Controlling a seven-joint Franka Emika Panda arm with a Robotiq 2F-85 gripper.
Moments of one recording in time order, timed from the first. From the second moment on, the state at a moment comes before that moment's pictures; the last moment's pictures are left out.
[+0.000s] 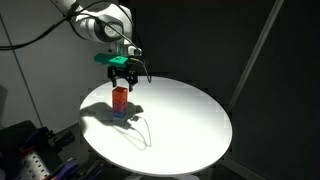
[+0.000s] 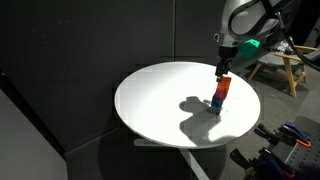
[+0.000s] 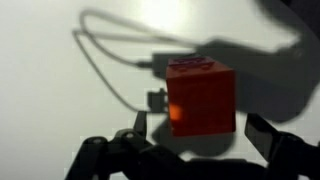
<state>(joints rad) -0.02 0.05 -0.03 -2.35 -0.08 2.37 -0.22</state>
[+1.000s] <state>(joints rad) -0.02 0.05 -0.04 -2.41 -0.08 2.45 -0.22</state>
